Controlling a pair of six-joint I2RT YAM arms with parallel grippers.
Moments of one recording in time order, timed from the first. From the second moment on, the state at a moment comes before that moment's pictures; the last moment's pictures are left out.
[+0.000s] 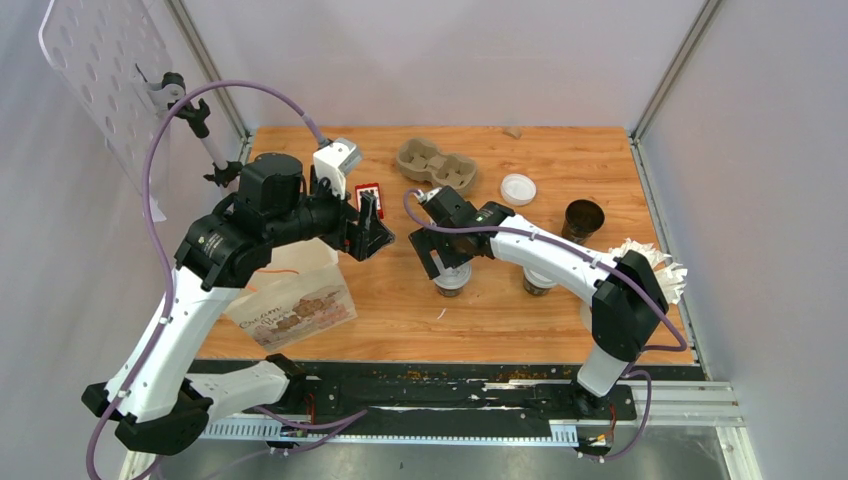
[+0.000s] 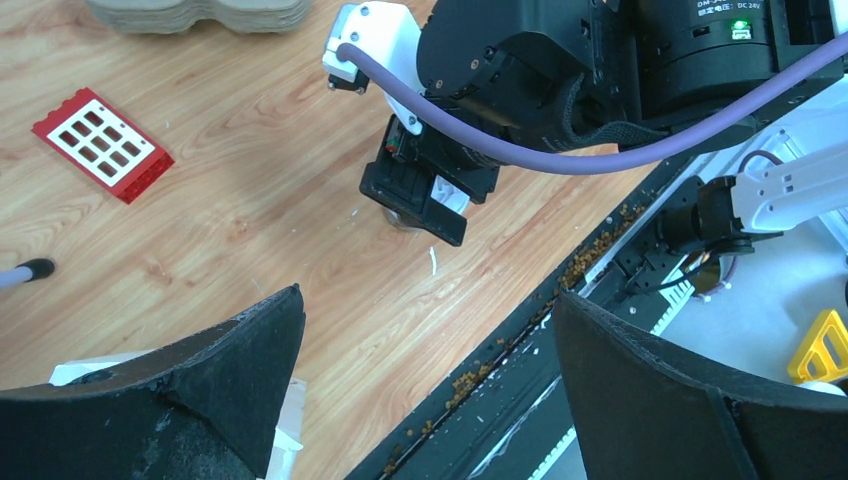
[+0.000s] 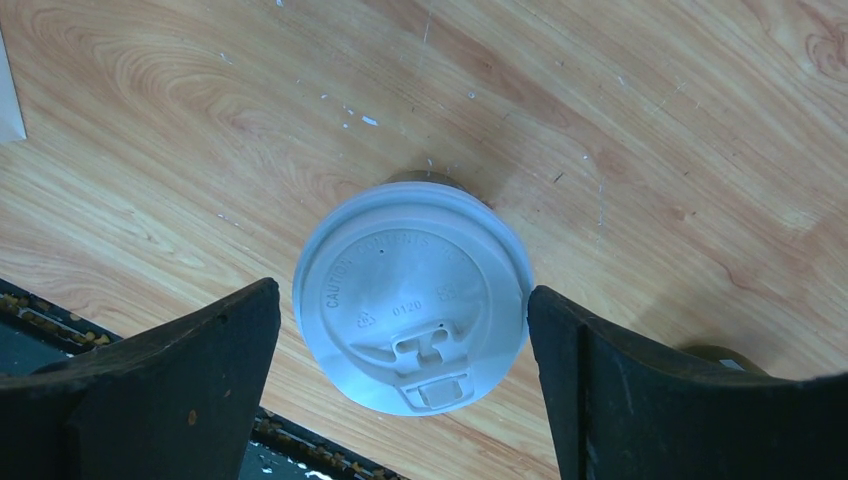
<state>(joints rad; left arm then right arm) -0.61 1.07 1.56 -0.97 0.27 -0.17 0.83 1.70 1.39 -0.74 0.10 0.25</state>
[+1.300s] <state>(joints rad) -0.61 1.05 1.55 -1.01 0.18 -0.15 0.84 1.70 1.38 -0.73 0.14 0.26</state>
